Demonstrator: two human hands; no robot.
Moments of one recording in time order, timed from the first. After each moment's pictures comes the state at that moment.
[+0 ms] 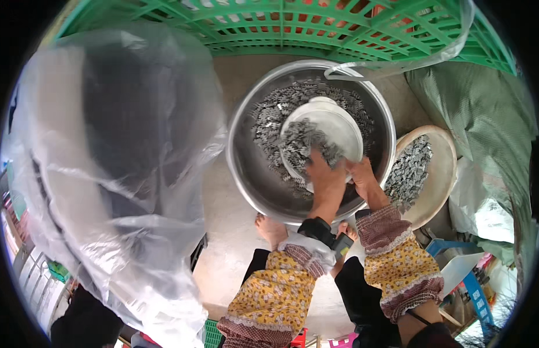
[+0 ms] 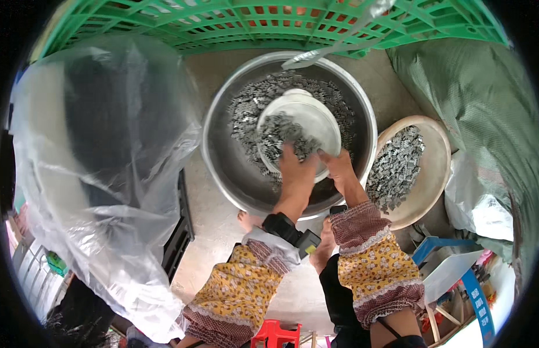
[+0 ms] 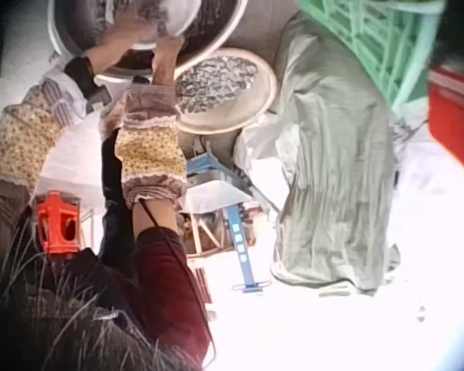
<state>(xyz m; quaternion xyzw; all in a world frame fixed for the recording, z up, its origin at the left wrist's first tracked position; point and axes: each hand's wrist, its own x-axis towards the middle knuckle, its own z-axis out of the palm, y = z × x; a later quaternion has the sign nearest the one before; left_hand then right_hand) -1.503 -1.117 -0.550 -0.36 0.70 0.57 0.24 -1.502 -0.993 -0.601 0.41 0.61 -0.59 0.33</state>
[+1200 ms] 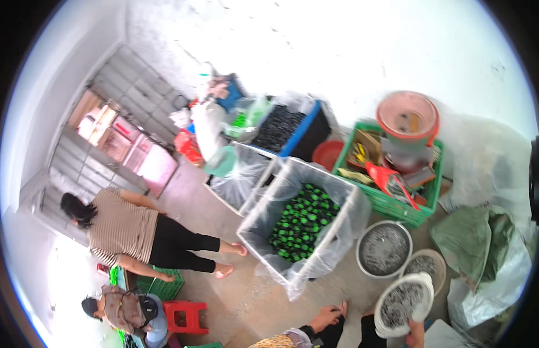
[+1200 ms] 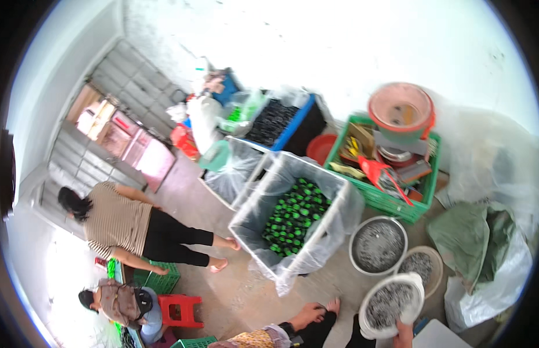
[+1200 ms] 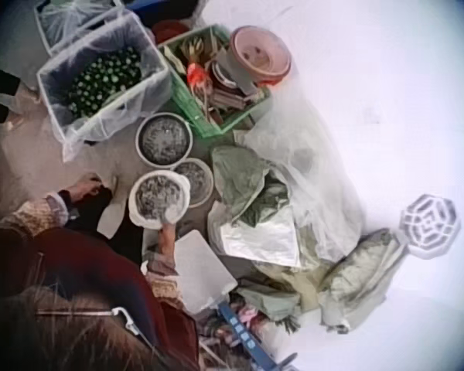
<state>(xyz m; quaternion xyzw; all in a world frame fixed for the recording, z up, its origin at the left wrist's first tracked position) -1.177 -1.215 -0.069 -0.41 0.59 0.65 0.25 -1.235 -0.841 -0.105 0.26 0.37 -0.85 0.26</state>
